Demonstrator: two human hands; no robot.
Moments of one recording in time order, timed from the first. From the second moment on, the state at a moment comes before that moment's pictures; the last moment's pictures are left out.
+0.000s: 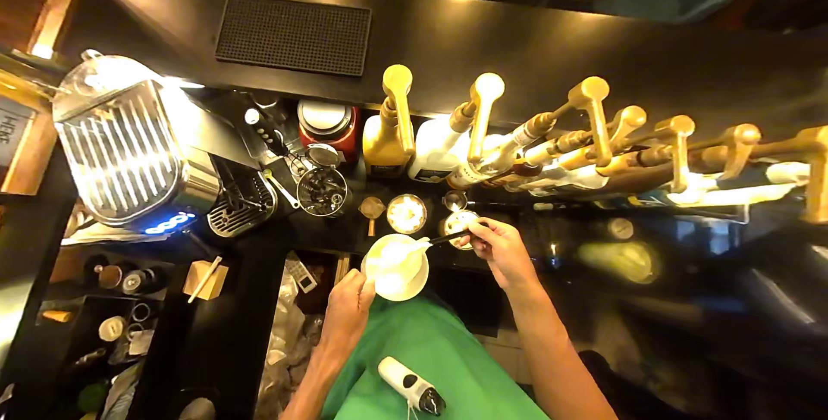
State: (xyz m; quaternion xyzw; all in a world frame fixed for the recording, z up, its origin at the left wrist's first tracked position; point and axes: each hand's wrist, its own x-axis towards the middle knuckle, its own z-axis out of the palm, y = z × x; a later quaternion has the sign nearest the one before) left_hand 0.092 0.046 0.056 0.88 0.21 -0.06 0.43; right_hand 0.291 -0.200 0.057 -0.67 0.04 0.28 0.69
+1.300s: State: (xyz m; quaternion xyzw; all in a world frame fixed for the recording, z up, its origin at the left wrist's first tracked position) left_hand 0.098 0.058 0.054 0.88 0.21 -0.05 0.43; right_hand 0.333 -0.203 0.053 -0.67 0.08 0.24 0.69
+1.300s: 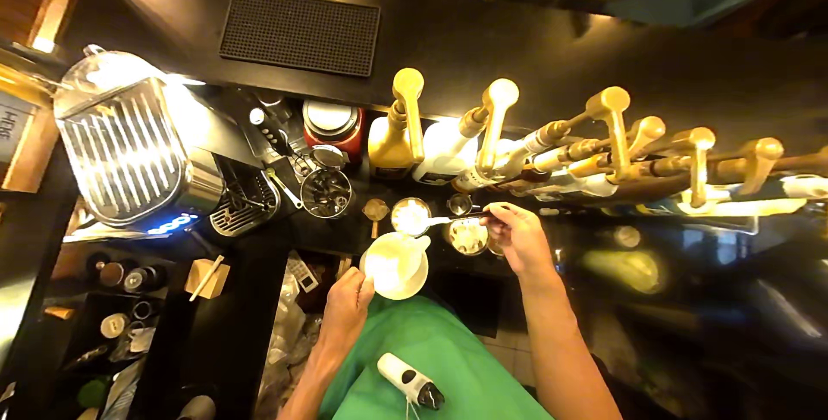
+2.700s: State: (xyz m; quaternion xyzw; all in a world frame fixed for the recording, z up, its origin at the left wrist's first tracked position) left_hand 0.078 0.056 0.048 0.88 0.20 -0.04 0.43; right_hand 0.323 -0.204 0.073 -0.83 -0.17 0.03 0.53
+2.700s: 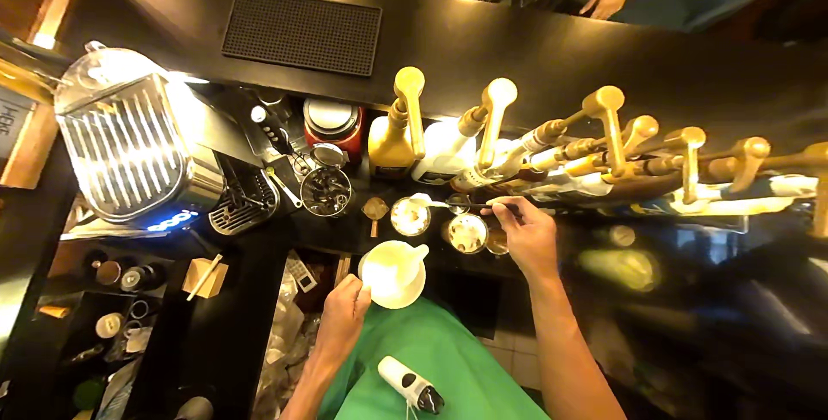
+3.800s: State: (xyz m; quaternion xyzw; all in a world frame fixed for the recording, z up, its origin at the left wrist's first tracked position) left_hand 0.069 0.054 0.051 0.88 0.18 -0.06 0.43; right_hand 0.273 -0.205 0.074 -0.85 -0.24 -0.04 0.46
